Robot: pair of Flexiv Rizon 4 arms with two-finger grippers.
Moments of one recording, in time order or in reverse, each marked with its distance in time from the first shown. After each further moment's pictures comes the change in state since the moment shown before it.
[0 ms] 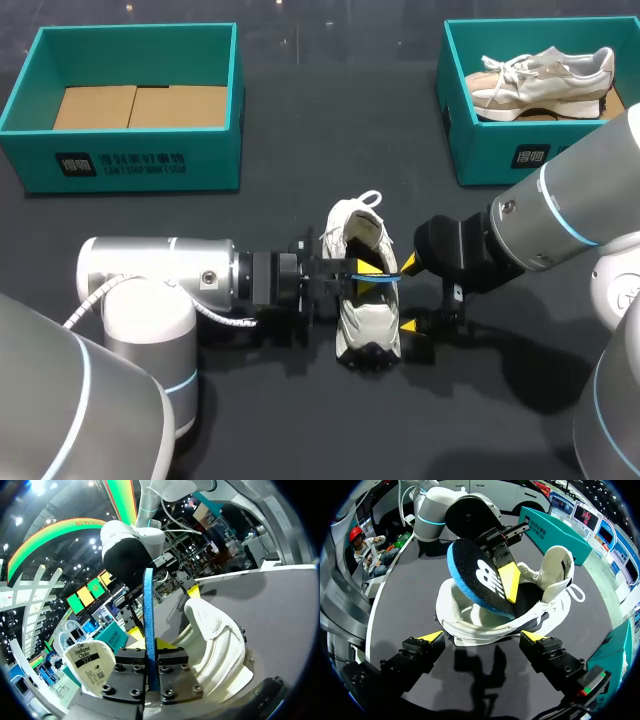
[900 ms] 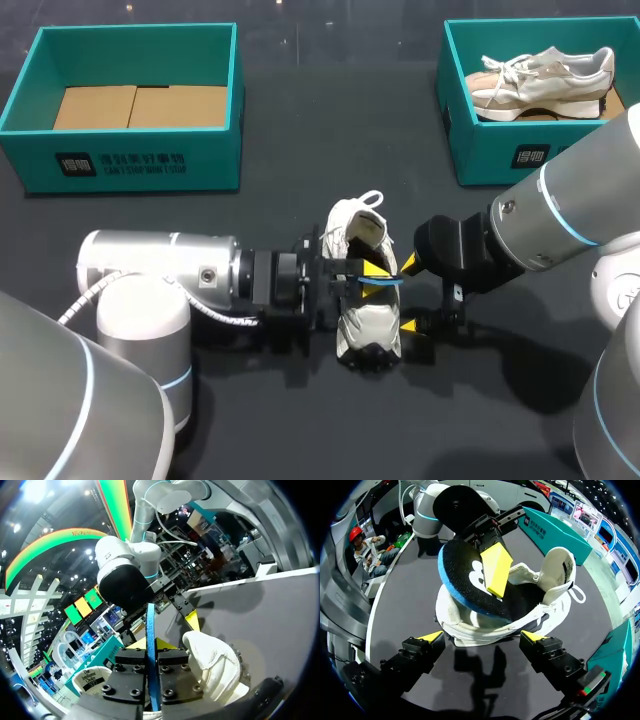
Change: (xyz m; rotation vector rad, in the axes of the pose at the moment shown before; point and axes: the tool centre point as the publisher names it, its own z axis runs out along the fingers) left arm 0.001 -0.032 0.003 0.079 0.023 0.048; right arm 0.000 0.000 0.000 0.000 0.000 0.000
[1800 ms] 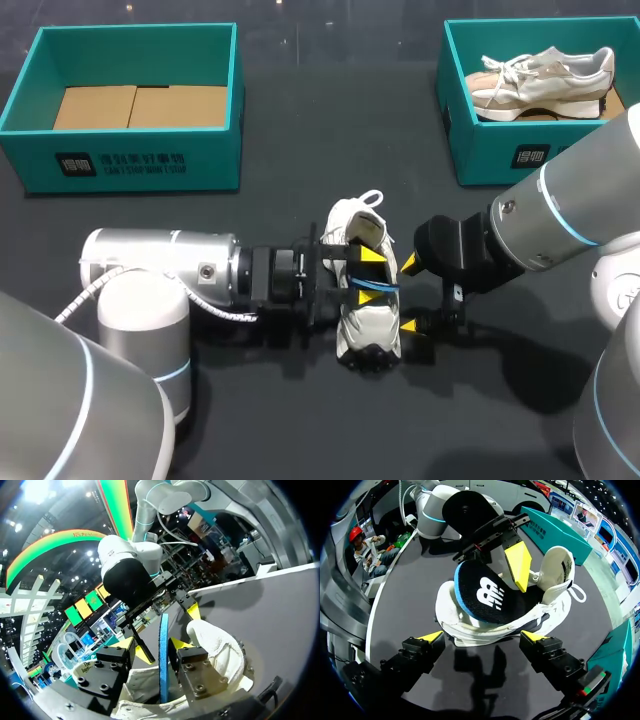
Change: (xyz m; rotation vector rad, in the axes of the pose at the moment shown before) left arm -0.004 0.007 -0.003 0.026 -0.003 -0.012; right arm 0.000 0.000 0.000 0.000 0.000 0.000
